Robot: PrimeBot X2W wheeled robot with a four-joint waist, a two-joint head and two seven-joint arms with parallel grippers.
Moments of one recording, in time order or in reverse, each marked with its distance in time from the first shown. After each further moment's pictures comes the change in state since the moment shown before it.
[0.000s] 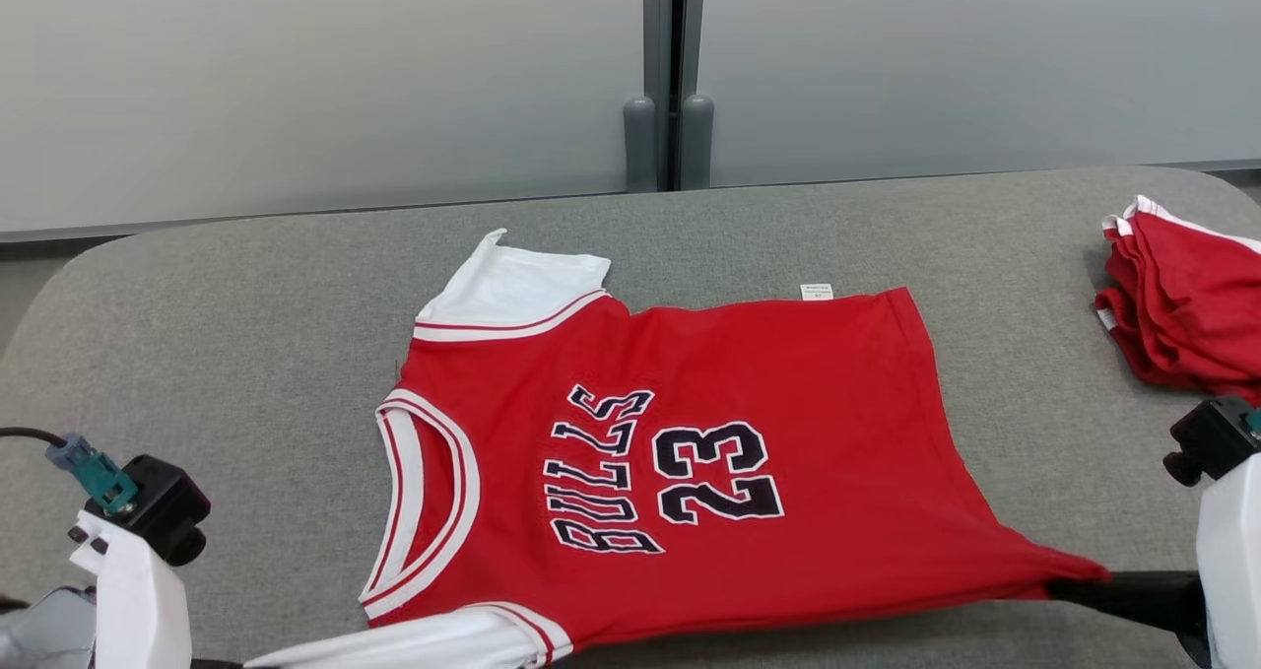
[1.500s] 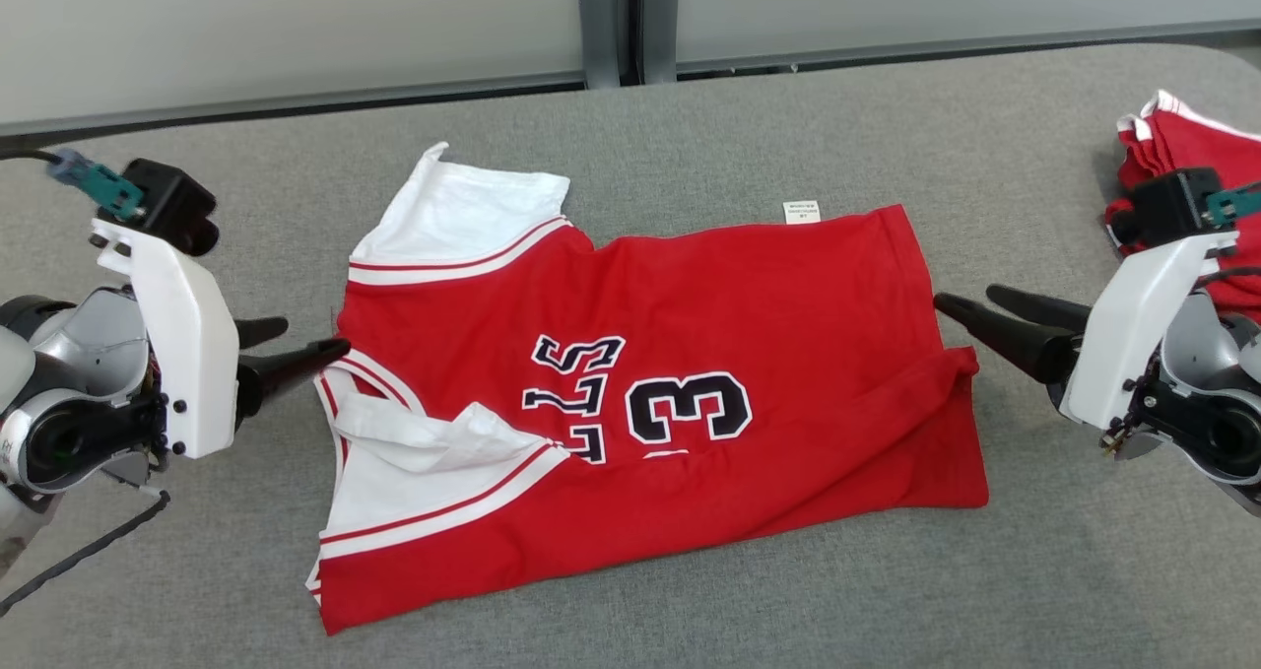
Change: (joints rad) left arm -0.343 -0.445 0.073 0.622 0.194 -0.170 -0.068; right arm -0.244 0.346 -0.079 0.330 -0.077 0.000 -0.240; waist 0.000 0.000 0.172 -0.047
